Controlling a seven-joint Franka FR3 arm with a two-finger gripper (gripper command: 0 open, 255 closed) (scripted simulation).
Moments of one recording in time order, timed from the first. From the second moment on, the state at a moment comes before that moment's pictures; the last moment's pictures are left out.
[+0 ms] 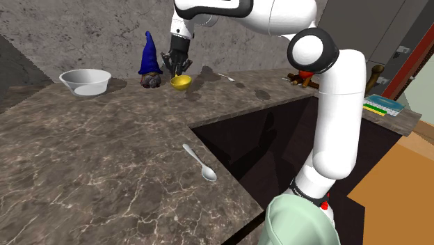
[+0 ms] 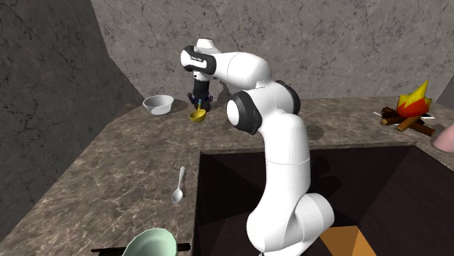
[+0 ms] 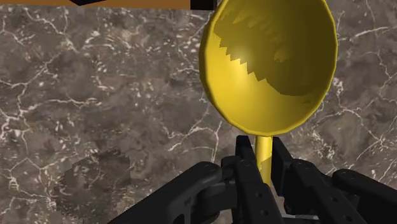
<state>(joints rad) 0.04 0.38 0.14 -1.28 0.14 1.65 0.39</state>
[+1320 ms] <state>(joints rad) 0.10 0.20 0.18 -1.38 0.16 1.59 0.51</state>
